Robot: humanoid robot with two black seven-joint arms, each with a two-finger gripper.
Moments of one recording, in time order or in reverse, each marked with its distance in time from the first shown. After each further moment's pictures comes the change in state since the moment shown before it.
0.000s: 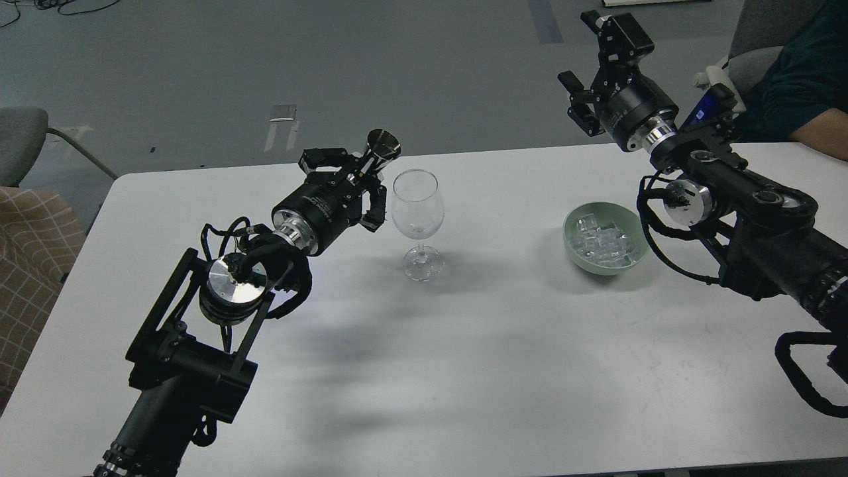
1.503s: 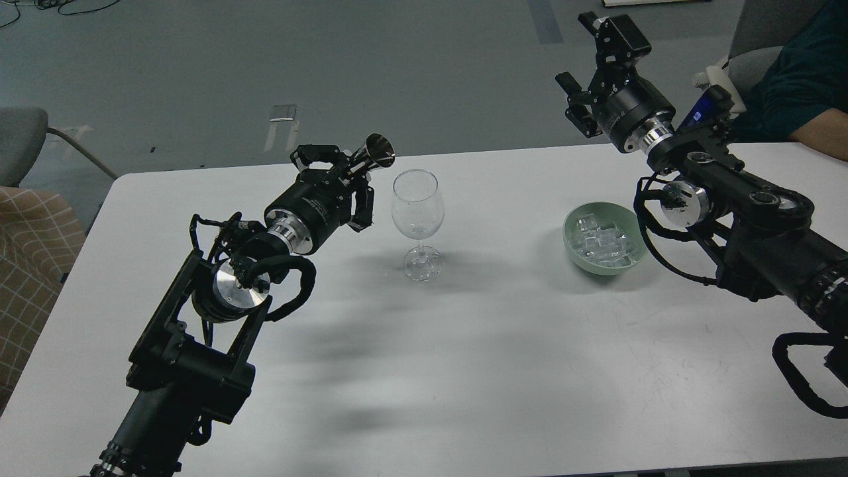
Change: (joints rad) left arm 0.000 0.011 0.004 0.000 0.199 -0.011 -0.019; right arm -0.002 0.006 0.000 0.000 0.000 -0.006 0.001
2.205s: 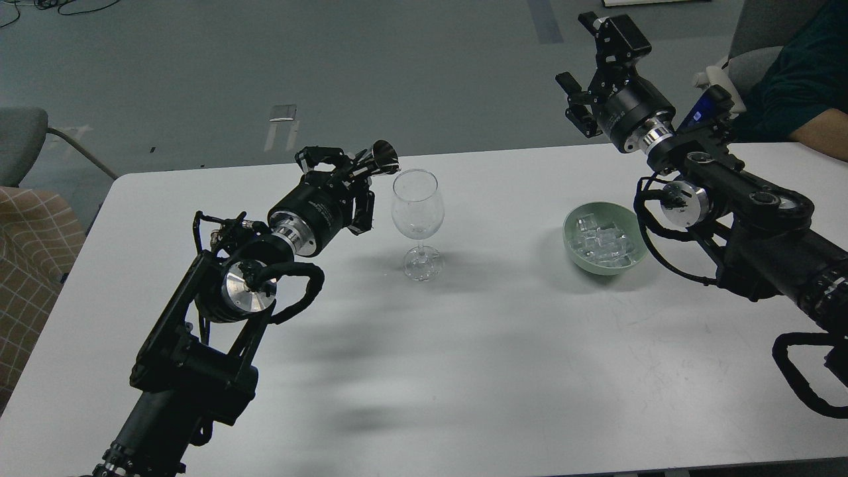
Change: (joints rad) left arm 0.000 -0.001 0.015 -0.001 0.105 0.000 0.002; right arm 0.000 0.000 0.000 0.000 0.000 0.000 0.000
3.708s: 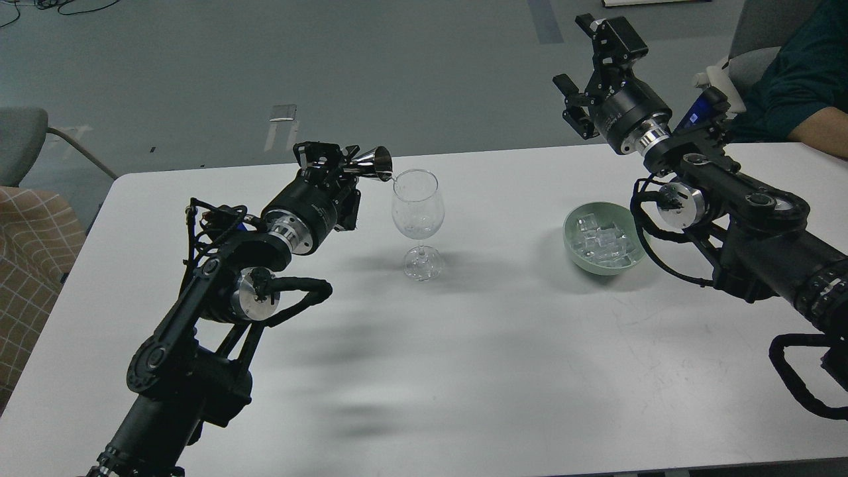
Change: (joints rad) left arm 0.008 0.016 0.027 -0.043 0.311 0.004 -0.004; right arm -0.002 0.009 0.000 0.000 0.000 -0.007 0.000
